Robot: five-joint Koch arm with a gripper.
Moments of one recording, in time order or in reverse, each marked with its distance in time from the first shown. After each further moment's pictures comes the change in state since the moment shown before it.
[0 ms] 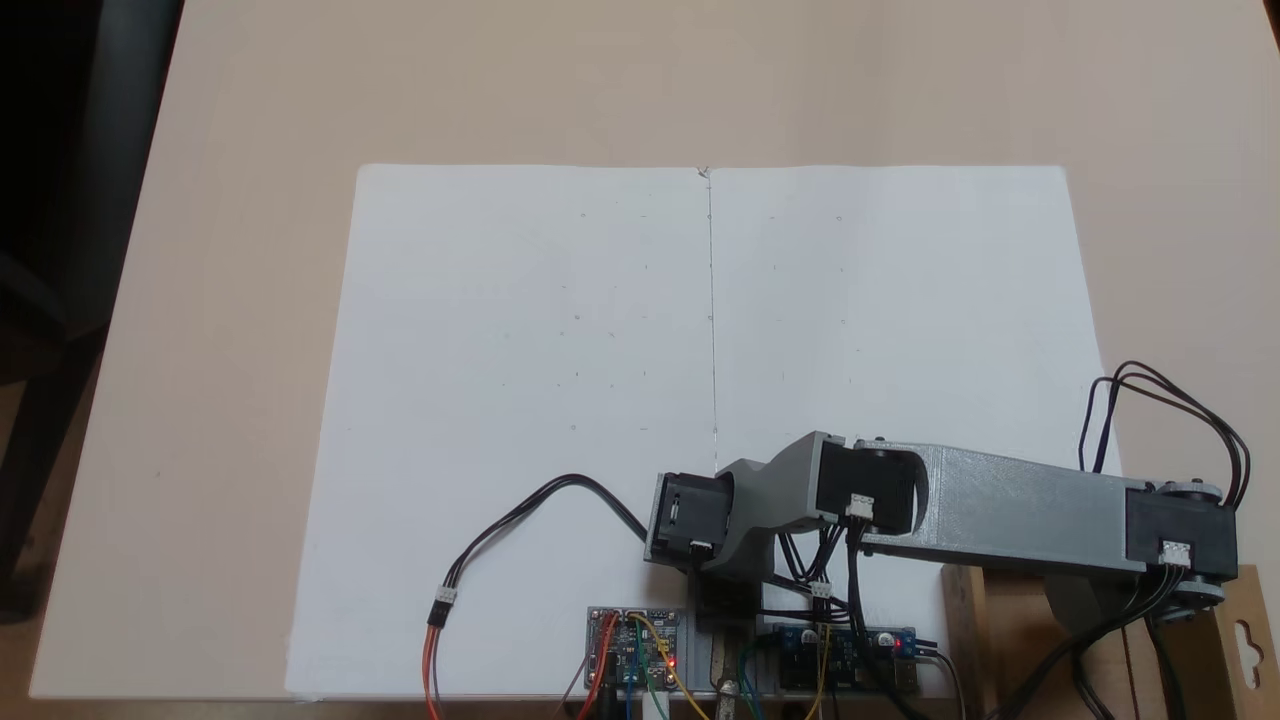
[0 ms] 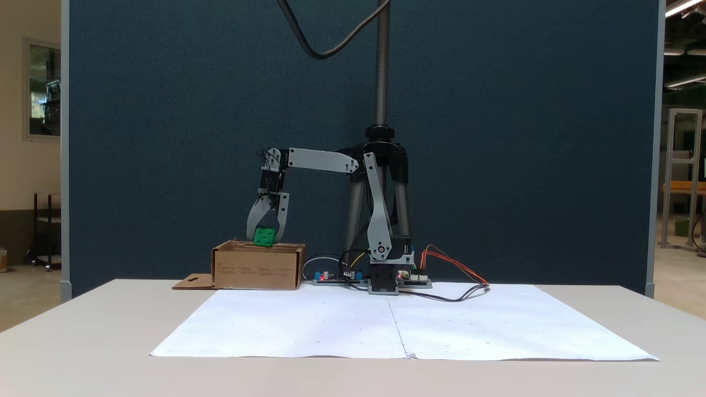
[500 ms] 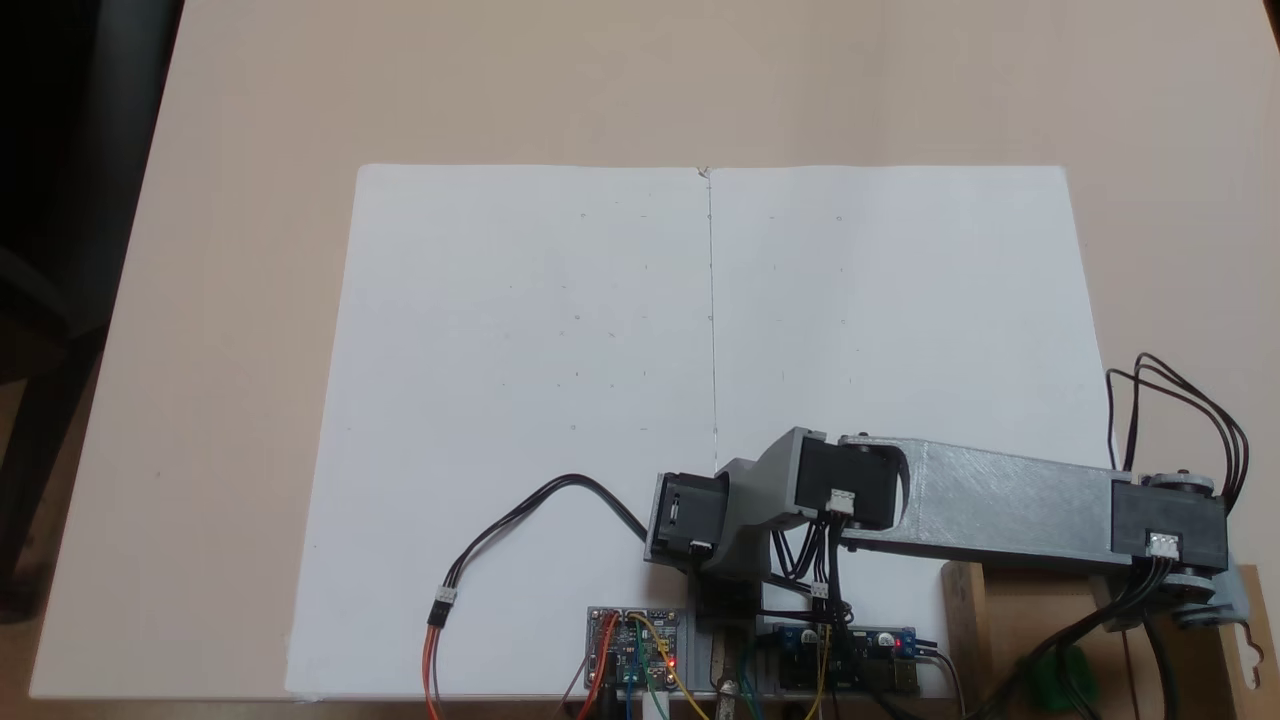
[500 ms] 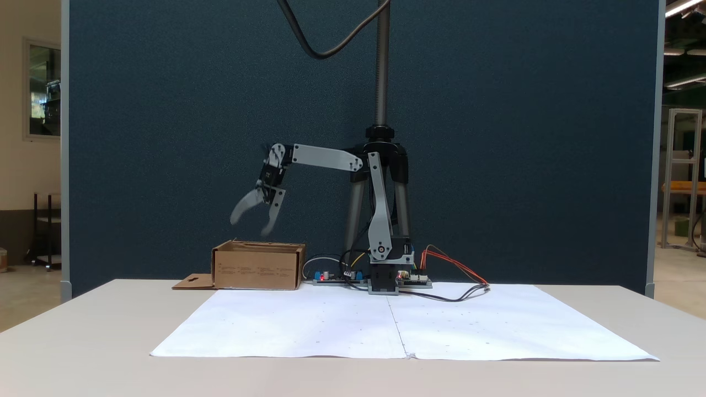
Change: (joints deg) arm -0.1 4.1 0.4 -11.0 8.7
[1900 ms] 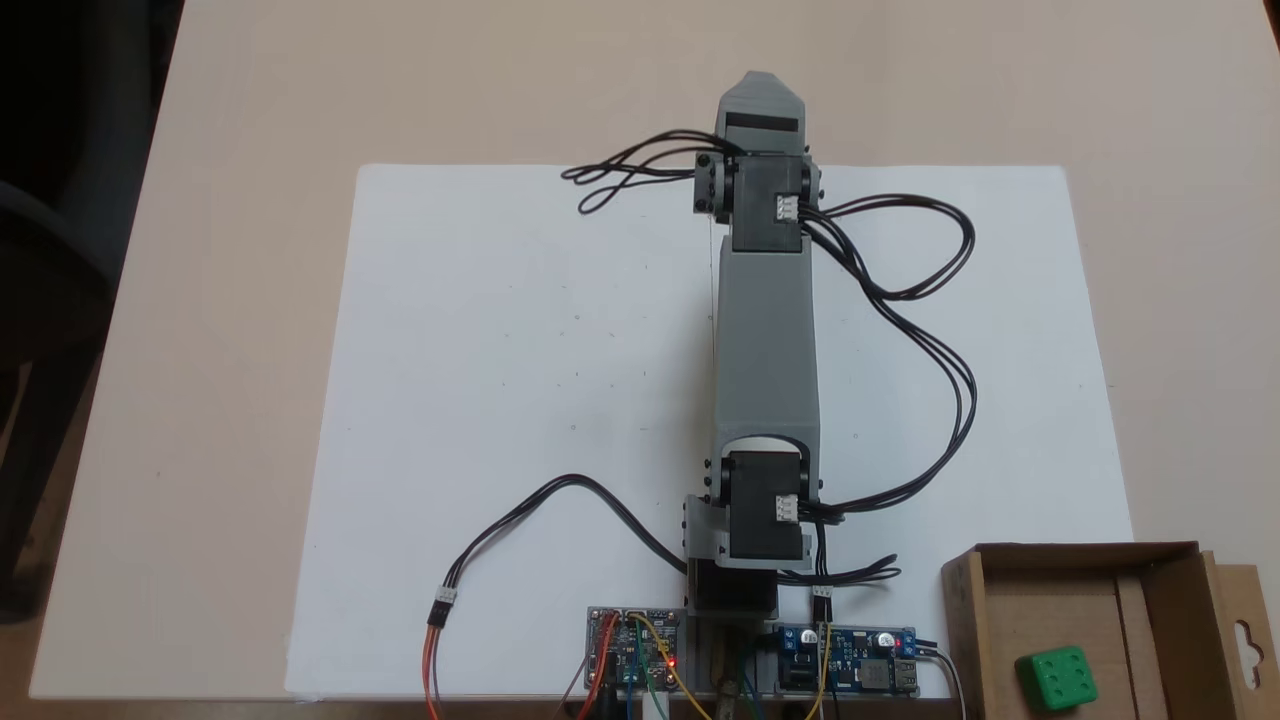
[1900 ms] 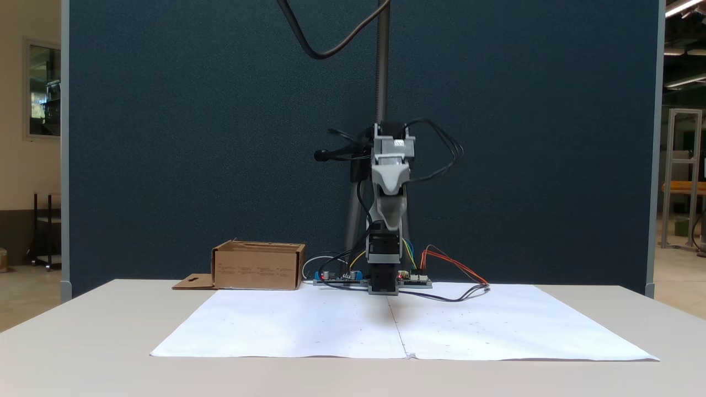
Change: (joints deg) arm -99.2 18.9 18.6 -14.2 20.0
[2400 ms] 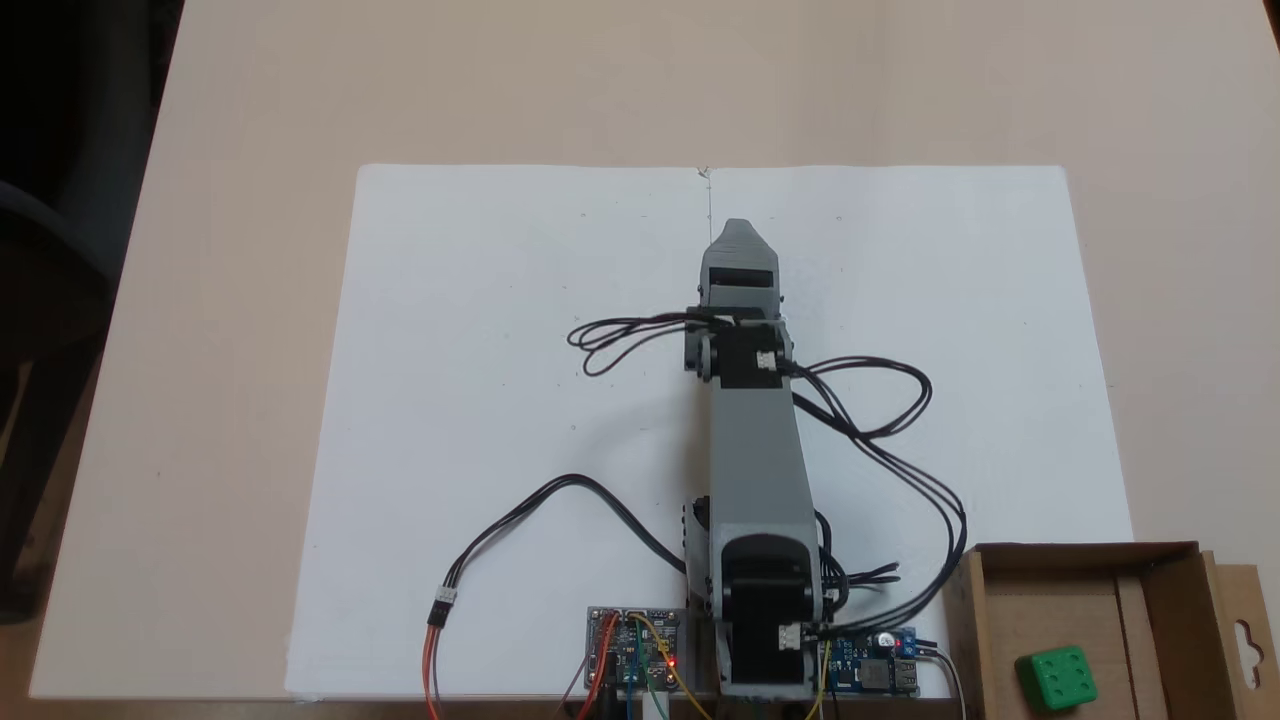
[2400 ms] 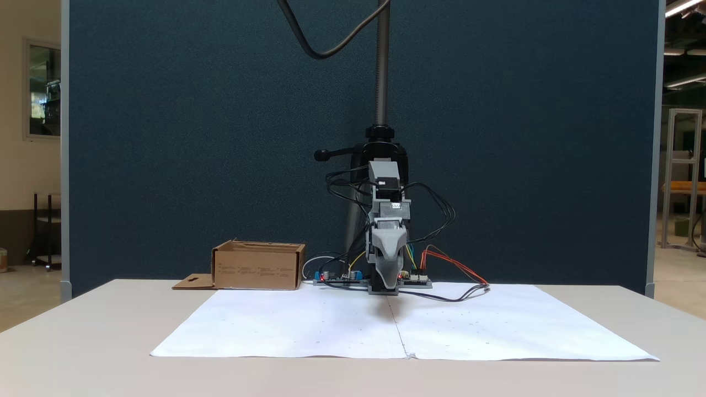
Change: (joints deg) arm -0.5 21.3 50.9 -35.2 -0.4
